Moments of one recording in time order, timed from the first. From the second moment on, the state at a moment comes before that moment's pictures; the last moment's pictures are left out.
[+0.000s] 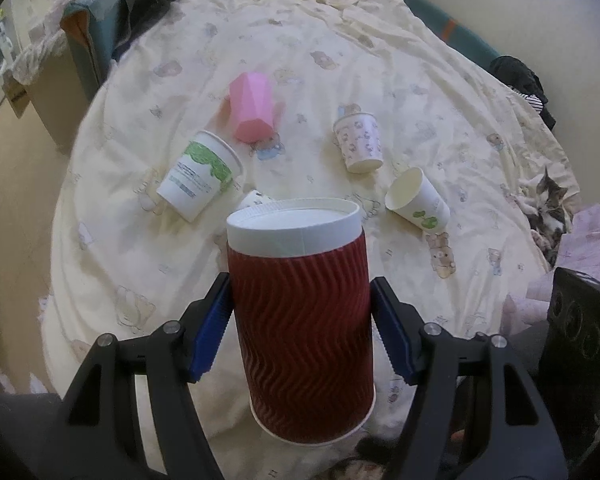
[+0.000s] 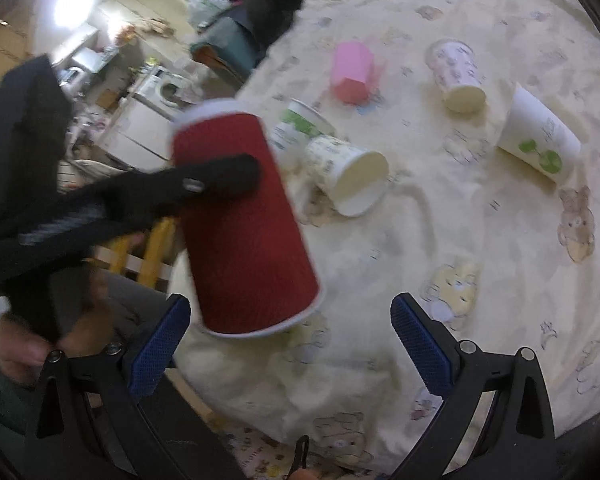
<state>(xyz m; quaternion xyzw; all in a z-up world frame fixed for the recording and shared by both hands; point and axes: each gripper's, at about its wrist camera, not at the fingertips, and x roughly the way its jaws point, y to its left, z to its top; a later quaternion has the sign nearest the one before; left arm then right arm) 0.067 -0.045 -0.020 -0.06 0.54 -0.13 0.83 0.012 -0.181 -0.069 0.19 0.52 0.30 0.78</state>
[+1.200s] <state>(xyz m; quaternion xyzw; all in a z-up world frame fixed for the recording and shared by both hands) 0.075 -0.085 -0.027 0.01 0.54 -0.07 0.84 0.001 -0.304 -0.045 0.24 0.44 0.06 0.86</state>
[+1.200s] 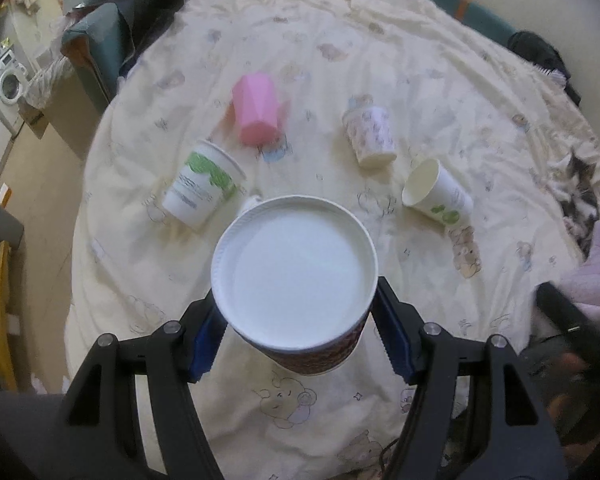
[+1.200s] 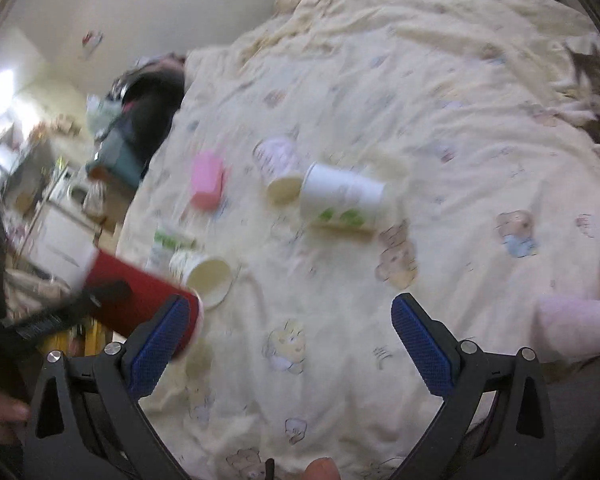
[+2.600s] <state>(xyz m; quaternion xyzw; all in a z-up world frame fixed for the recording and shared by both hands) 0.051 -0.119 -0.051 0.02 0.52 -0.06 0.85 -0.001 -0.308 -0.051 0.29 0.44 0.08 0.84</state>
